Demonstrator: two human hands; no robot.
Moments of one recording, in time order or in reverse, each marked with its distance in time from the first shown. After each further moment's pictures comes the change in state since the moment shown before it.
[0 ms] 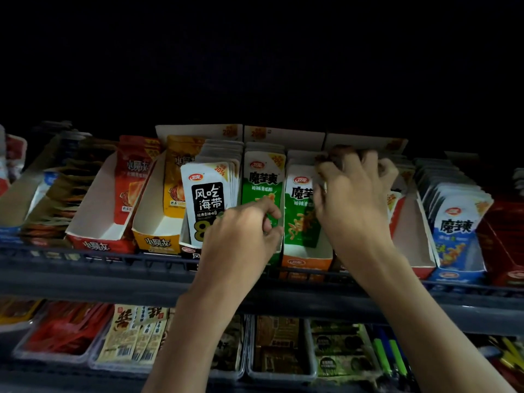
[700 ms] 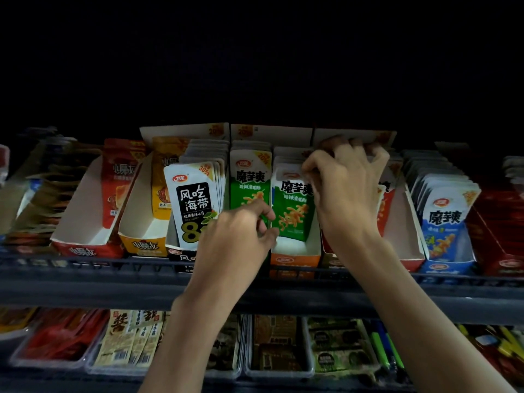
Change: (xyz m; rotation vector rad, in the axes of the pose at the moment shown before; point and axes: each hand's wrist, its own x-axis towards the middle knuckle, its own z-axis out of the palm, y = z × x) left_hand 0.001 0.005 0.011 0.003 -0.052 -0.008; right_hand 0.007 0.009 -0.001 0.196 0.059 0.008
